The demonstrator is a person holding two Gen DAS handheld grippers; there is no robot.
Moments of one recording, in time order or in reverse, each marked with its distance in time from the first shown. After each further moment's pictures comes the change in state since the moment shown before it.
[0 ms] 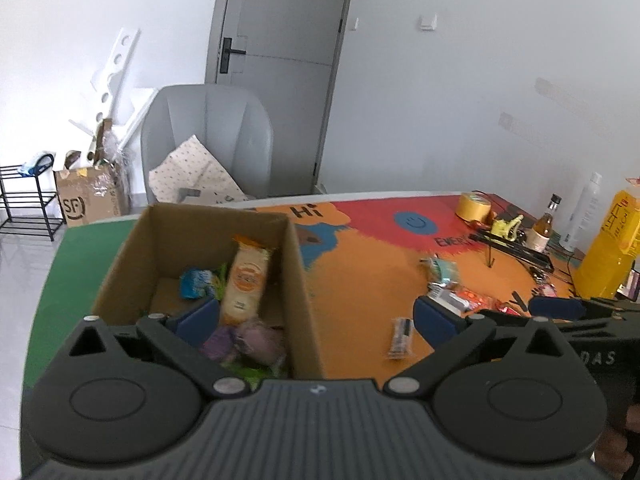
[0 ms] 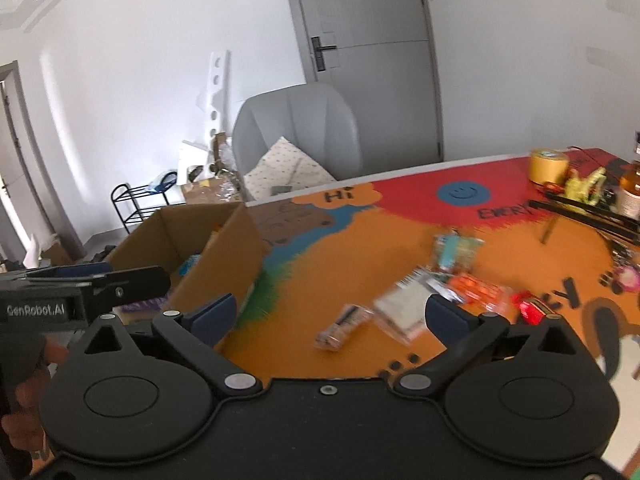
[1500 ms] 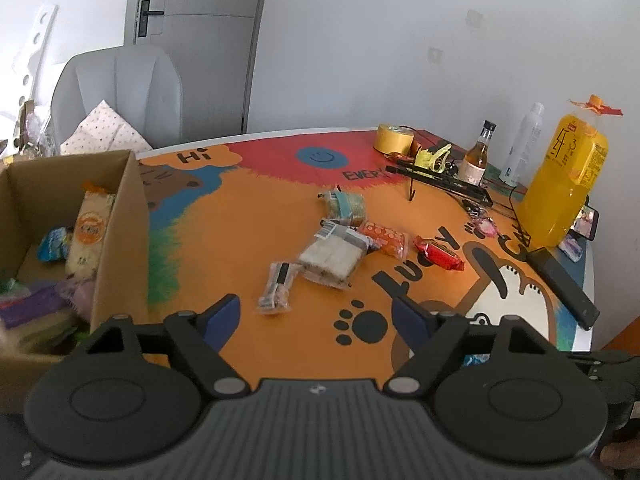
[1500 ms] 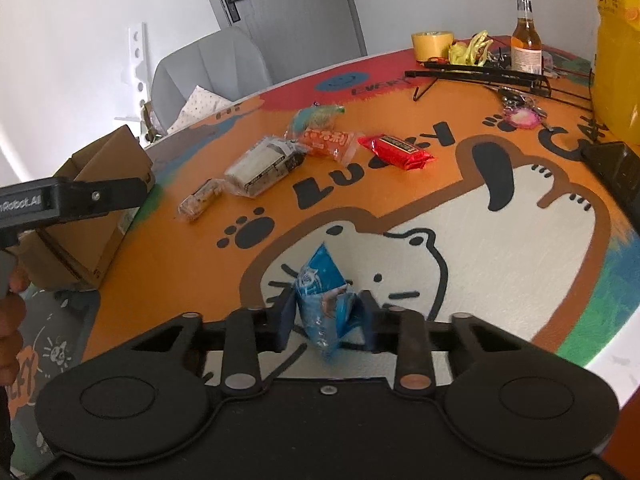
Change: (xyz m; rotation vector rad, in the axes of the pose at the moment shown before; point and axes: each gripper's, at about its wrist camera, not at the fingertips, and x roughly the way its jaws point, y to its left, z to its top) left arm 0.055 -0.086 -0.032 0.103 0.139 -0.167; right arm -0.019 -0.100 -0.088 0.180 0.162 -0.109
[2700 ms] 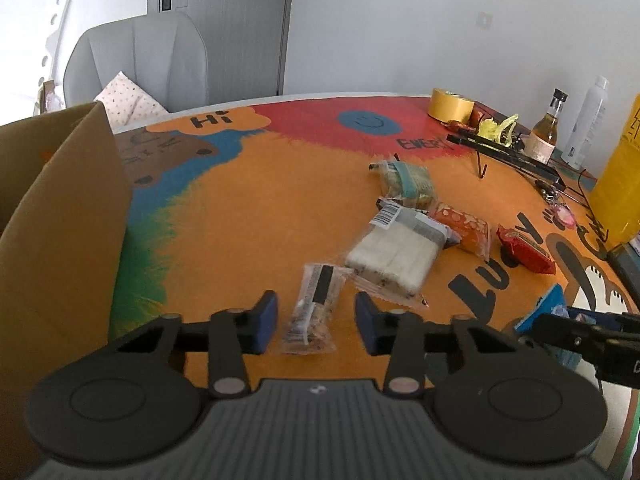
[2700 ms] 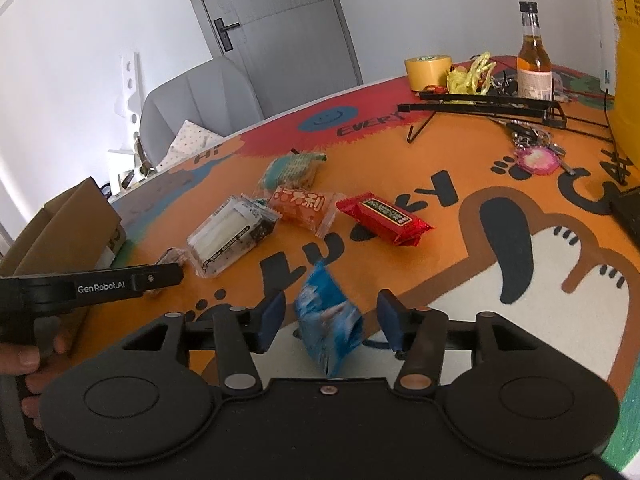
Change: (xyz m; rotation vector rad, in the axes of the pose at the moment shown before) left arm 0.092 0.014 0.002 -0.026 0.072 0.120; right arm 0.043 -0.022 0.041 0.023 -0.087 0.007
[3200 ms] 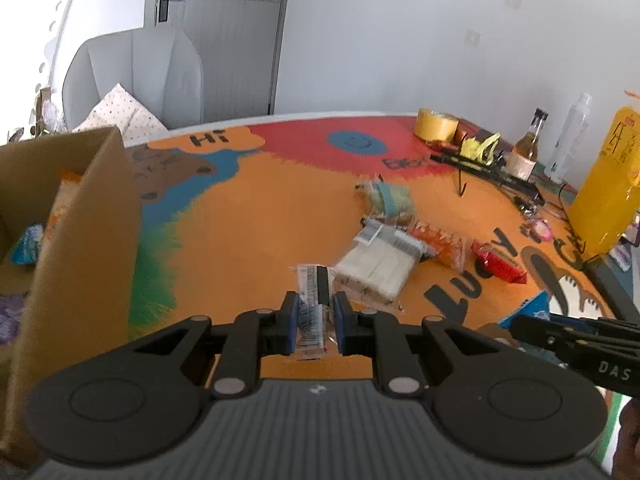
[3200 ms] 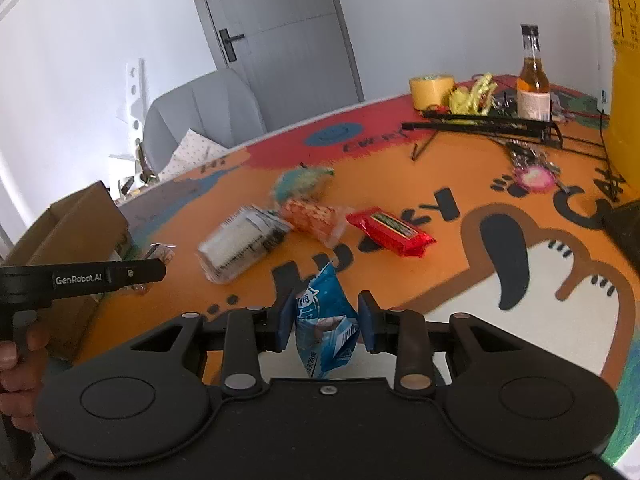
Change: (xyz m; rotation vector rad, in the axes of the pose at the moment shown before) left arm -0.033 0.001 0.003 -0.007 -0.046 -0.037; right arm -0.015 0.012 -0.001 -0.023 -0.049 -0.007
